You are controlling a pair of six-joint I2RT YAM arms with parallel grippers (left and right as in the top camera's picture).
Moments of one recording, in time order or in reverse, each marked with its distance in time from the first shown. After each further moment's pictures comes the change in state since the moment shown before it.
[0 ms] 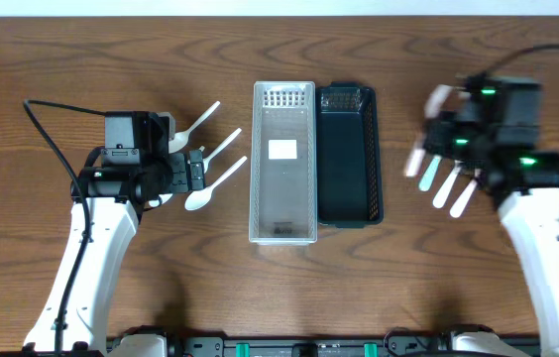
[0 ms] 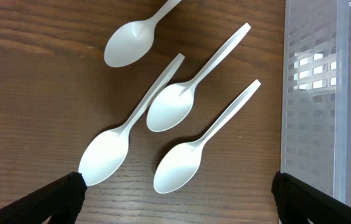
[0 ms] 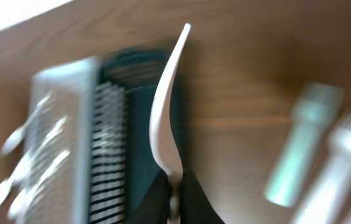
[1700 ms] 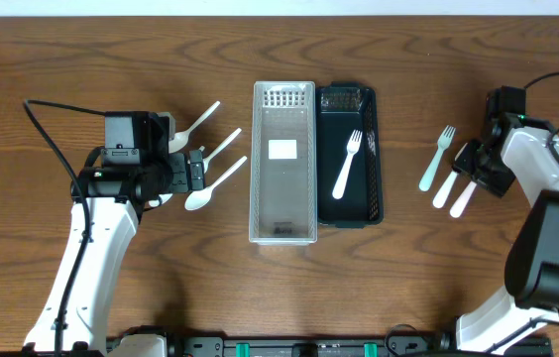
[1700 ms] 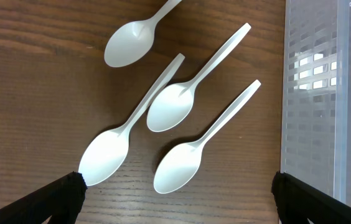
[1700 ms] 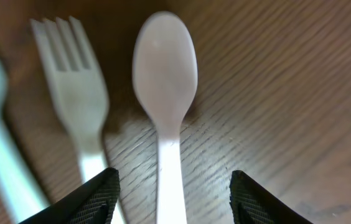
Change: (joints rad) left arm 0.000 0.000 0.000 0.000 0.000 0.000; right arm -0.250 0.523 0.048 -0.145 0.430 0.135
